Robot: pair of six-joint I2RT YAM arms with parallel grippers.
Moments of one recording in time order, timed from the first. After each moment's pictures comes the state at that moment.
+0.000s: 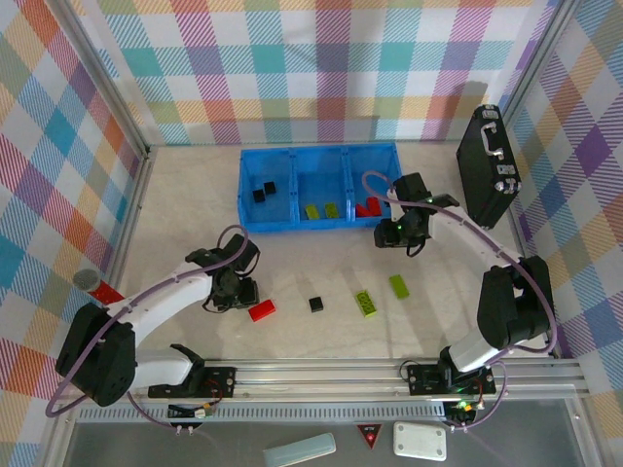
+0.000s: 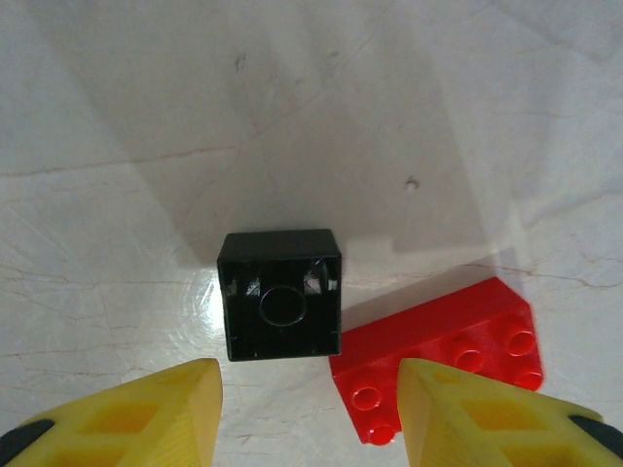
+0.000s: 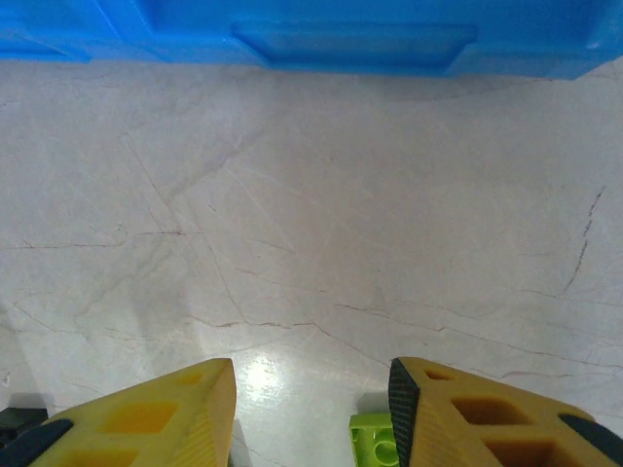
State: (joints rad) left arm -0.54 1.26 0.73 -0.88 -0.03 -0.69; right arm 0.33 1.55 1.15 -0.80 -0.14 0.20
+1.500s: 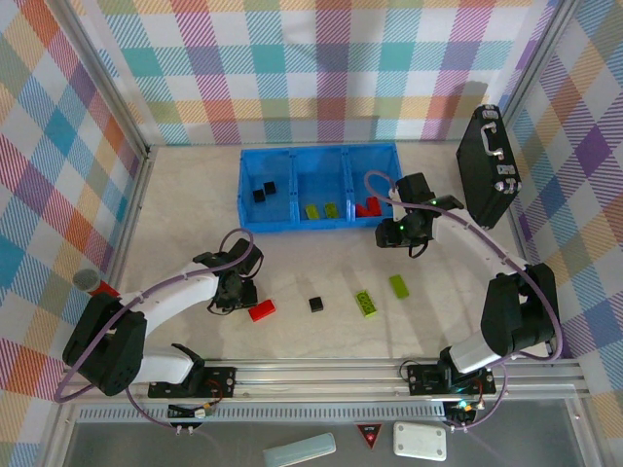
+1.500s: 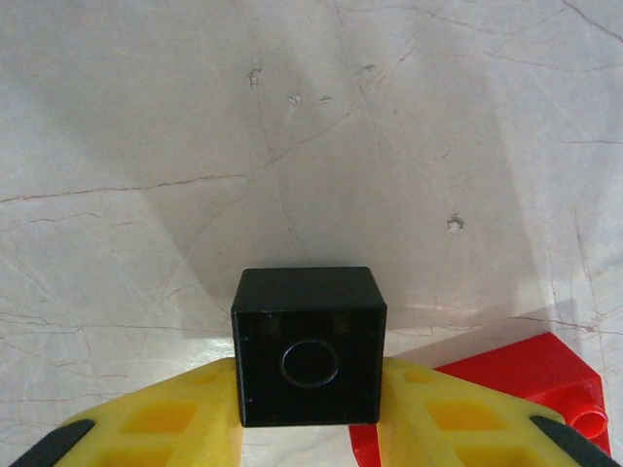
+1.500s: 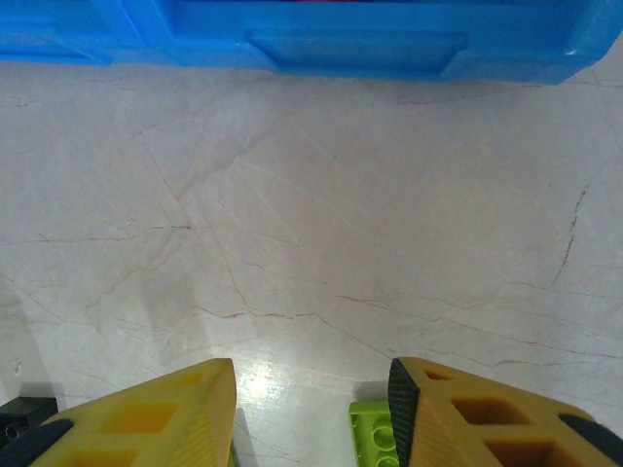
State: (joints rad) left arm -0.54 1.32 0.69 -0.79 -0.07 -0.71; right arm 0.33 1.51 1.14 -0.81 -0.13 0.20
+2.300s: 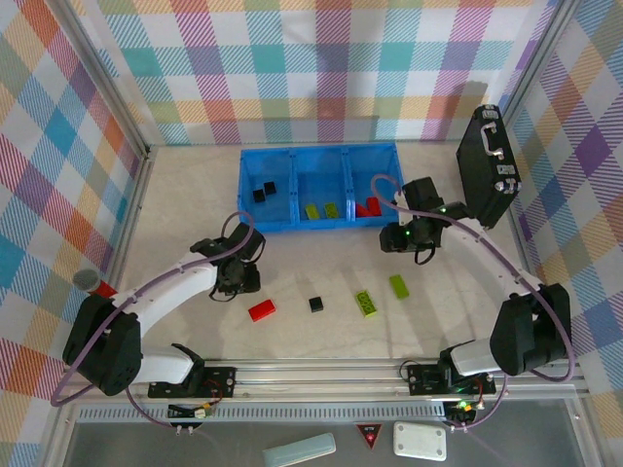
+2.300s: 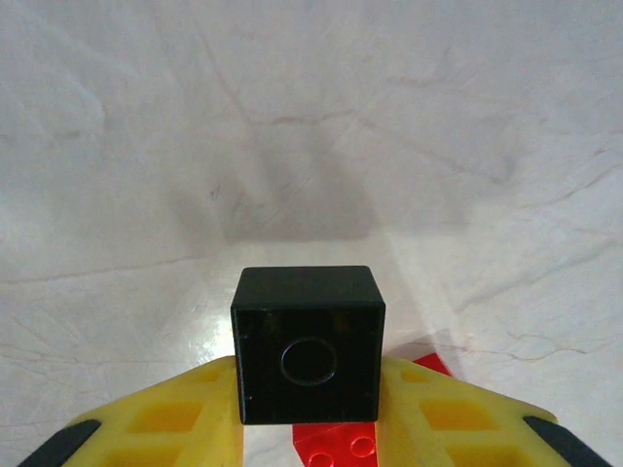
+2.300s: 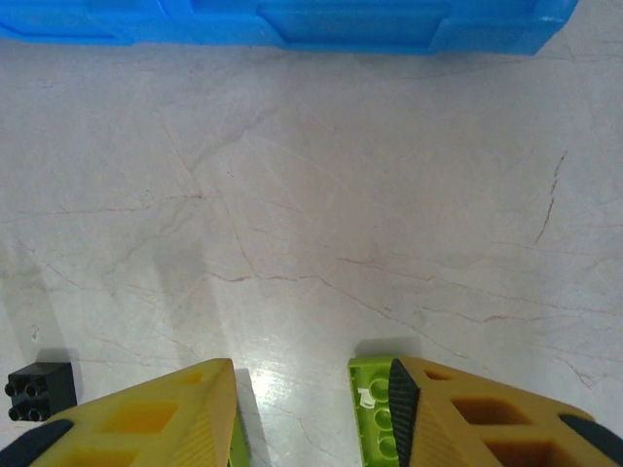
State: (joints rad) left arm -0.54 1.32 0.85 -0.85 -0.11 -0.66; right arm 0.33 1.39 1.09 -0.85 -0.13 0.20
